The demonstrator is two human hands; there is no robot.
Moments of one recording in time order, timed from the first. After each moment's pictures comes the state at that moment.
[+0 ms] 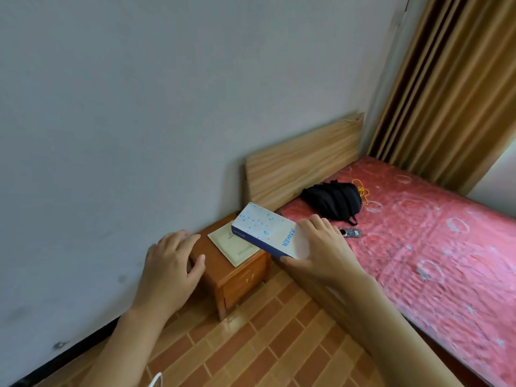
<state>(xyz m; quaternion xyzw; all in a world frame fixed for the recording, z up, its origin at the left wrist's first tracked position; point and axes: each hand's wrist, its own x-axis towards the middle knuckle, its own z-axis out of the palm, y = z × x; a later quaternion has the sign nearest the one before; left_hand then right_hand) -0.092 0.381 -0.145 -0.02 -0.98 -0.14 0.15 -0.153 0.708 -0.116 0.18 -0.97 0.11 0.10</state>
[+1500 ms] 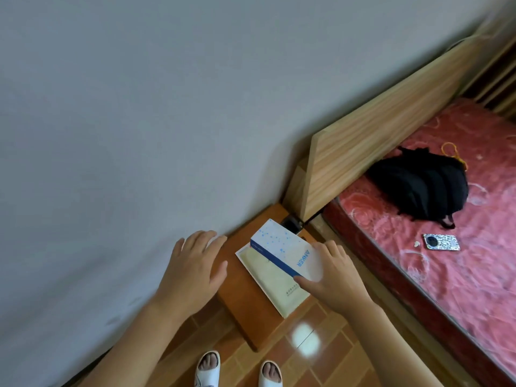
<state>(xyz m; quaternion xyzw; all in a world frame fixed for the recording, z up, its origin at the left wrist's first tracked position) -0.613 0.164 -0.370 -0.07 -0.99 -0.14 -0.05 -0.645 0.487 -0.399 0.07 -0.98 0.15 -0.13</state>
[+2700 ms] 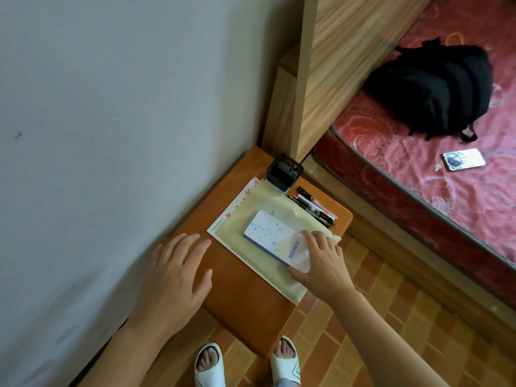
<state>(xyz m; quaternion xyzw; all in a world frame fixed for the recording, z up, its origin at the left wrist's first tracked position) -0.653 0.160 -0.637 -0.14 -0.97 -0.13 -0.14 -0.638 0.491 -0.728 -0.06 -0.98 0.12 -0.17</state>
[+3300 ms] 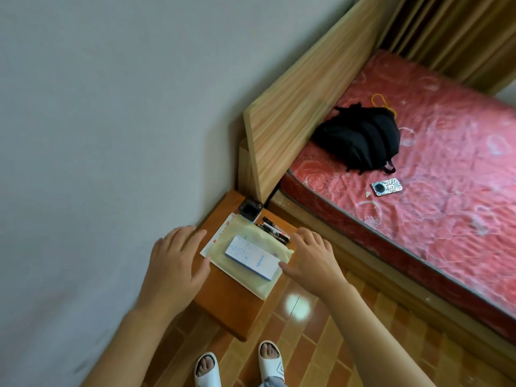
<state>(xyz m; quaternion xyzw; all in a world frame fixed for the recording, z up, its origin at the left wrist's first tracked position) -0.648 0.203 -0.413 -0.15 -0.97 -0.17 -0.04 -0.617 0.525 -0.460 -0.05 -0.98 0.11 -0.14</state>
